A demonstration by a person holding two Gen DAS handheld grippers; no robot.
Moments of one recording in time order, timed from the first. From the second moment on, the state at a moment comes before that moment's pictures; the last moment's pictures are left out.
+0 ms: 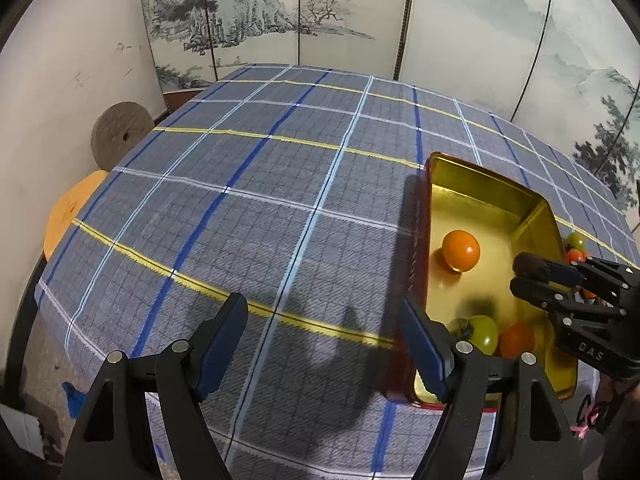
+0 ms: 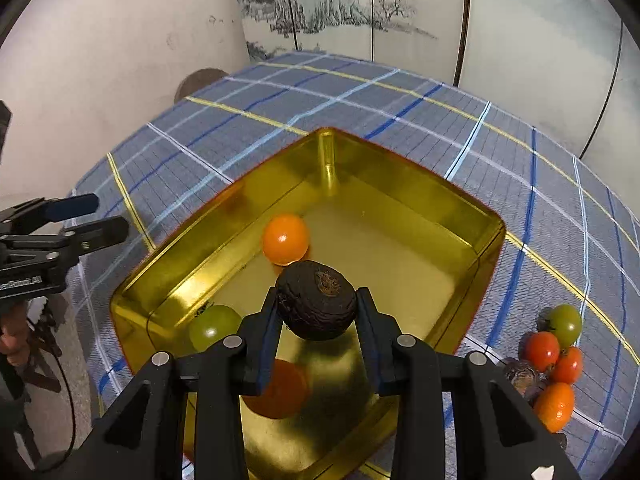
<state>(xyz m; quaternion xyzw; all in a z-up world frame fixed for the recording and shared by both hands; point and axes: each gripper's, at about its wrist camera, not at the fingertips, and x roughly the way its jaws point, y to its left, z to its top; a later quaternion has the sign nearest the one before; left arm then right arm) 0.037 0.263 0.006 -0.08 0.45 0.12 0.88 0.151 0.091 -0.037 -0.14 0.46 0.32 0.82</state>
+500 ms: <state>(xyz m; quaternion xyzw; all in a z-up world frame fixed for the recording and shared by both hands) 0.034 0.257 0.000 -0.08 0.46 0.11 0.88 0.160 0.105 -0.057 -0.16 0.48 0.31 0.81</state>
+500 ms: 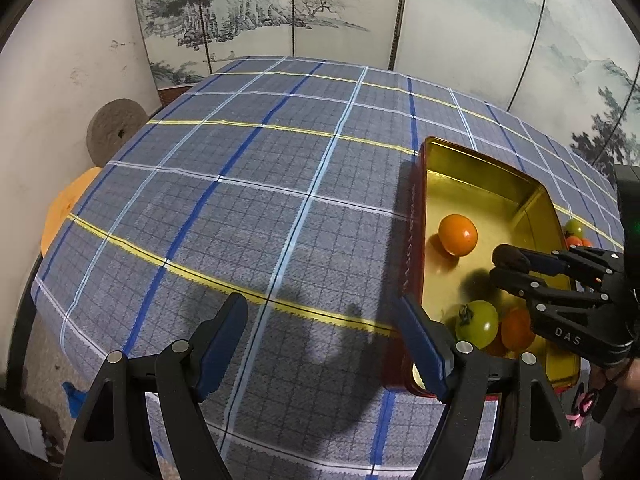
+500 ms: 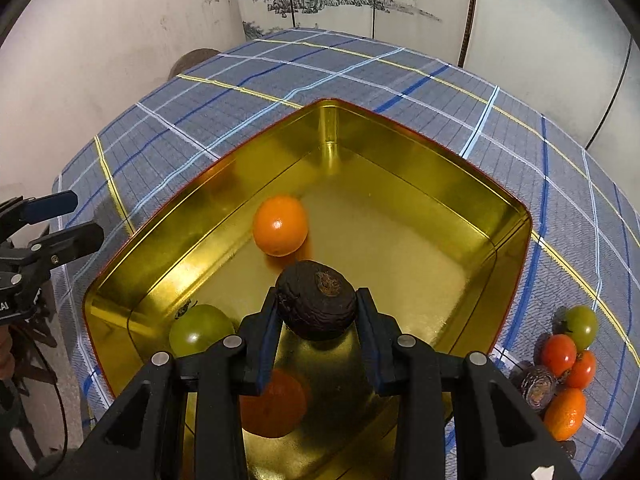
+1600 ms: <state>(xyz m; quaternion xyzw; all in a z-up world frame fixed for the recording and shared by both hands) 0.040 0.220 0.014 -0.06 0.45 0.07 0.89 0.144 0.079 -0.020 -0.12 0.45 0.31 0.83</state>
